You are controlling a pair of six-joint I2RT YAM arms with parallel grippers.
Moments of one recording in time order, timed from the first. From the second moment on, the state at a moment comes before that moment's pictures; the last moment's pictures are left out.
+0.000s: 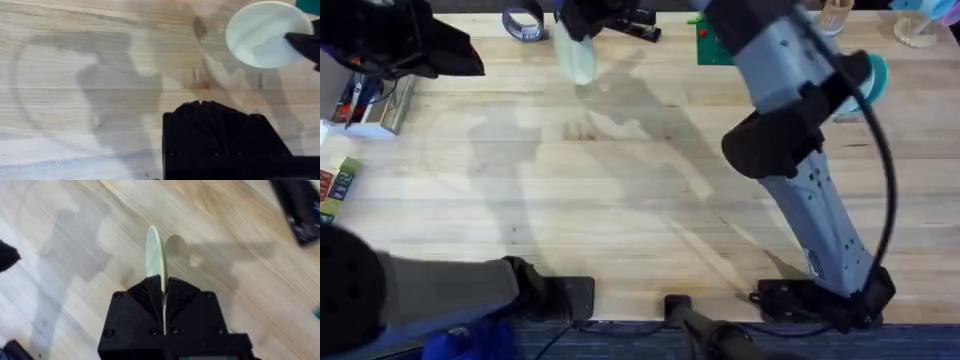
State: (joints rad) left arm 0.48 1.52 1.52 -1.24 0.47 0.25; right arm 0.69 2.59 3.04 -1.40 -0.14 0.05
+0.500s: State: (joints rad) left arm 0.35 1.38 1.52 -1.34 0.40 0.26; right arm 0.64 2.43 3.13 -1.71 0.04 -0.01
